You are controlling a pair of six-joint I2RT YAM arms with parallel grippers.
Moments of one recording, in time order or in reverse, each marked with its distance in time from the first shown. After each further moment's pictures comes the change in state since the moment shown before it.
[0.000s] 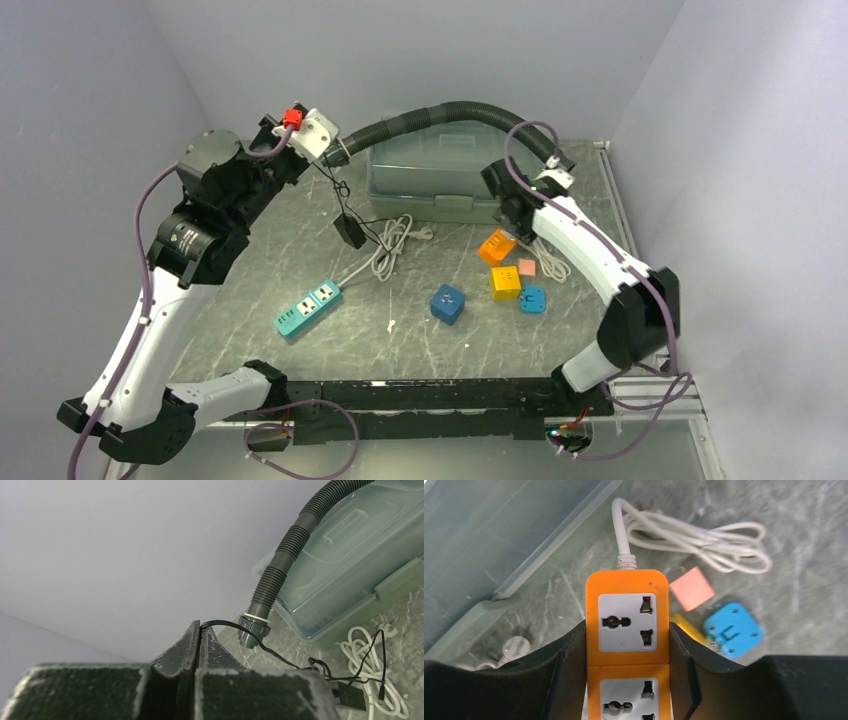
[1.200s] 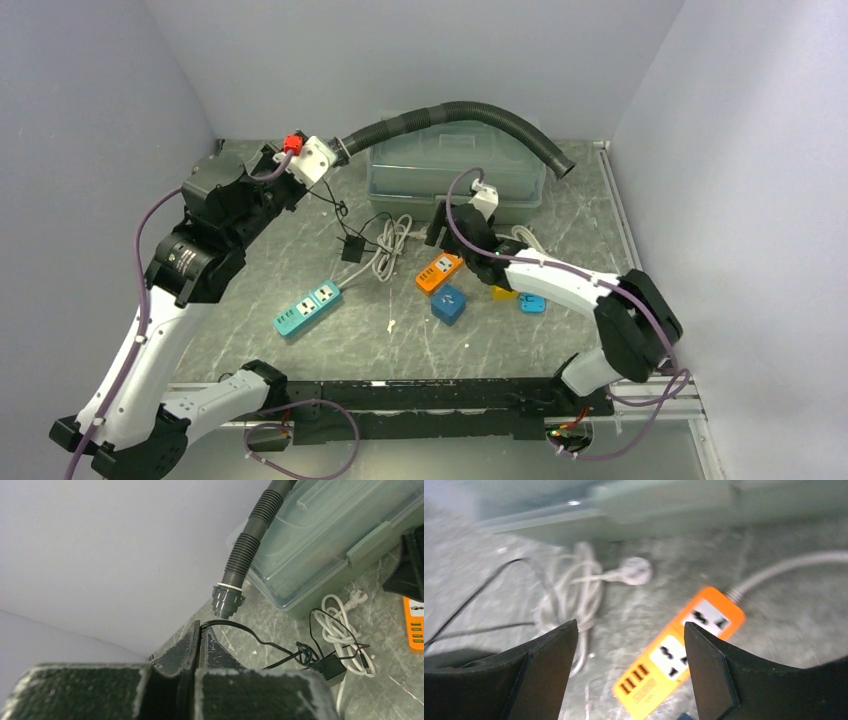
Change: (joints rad) left arm 0.000 -0.110 -0.140 -0.075 0.022 -0.040; right arm 0.291 0.042 -0.420 0.914 -0.121 -0.245
